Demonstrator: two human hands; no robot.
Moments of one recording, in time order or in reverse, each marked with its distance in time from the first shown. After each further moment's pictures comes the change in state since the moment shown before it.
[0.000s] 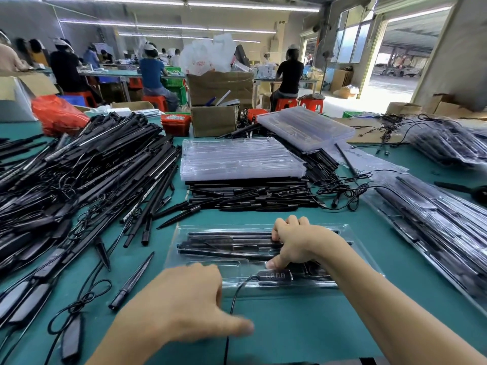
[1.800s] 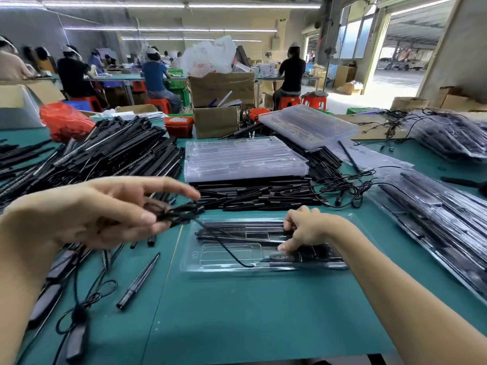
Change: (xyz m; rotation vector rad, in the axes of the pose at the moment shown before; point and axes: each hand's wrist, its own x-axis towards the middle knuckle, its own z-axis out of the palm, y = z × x) left_hand 0.001 -0.117 -0.116 -1.227 -0.587 0.377; right_hand 0.023 0.034 -0.009 0.148 0.040 -0.014
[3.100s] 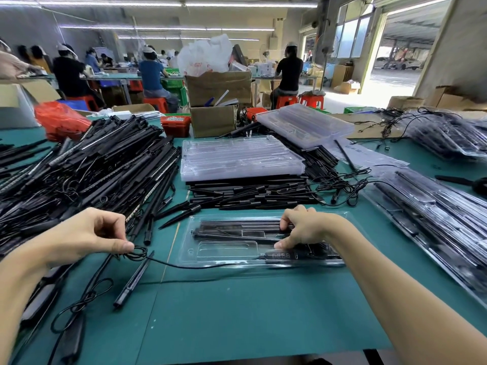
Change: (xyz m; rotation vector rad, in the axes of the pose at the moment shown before) left_hand -0.006 -0.106 -0.068 0.609 0.706 0.059; right_hand 0.004 0.007 0.000 0.024 -0.018 -0.042
